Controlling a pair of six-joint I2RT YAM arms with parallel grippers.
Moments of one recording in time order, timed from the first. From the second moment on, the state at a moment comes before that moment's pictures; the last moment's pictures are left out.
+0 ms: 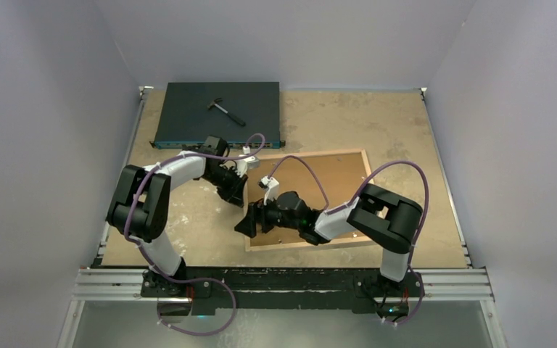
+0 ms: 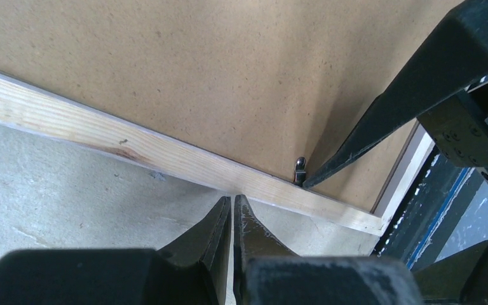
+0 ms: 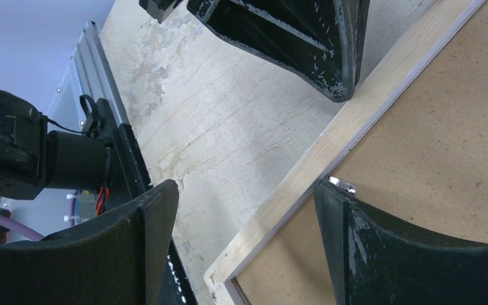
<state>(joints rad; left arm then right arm) -0.30 1.72 1.00 -0.65 0.66 0.48 1.05 1.84 0.69 0.77 -0.18 0.69</state>
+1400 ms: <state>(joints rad) -0.59 1.71 0.95 -0.63 0.57 0.61 0.12 1.54 0.88 -0.06 0.13 0.50</state>
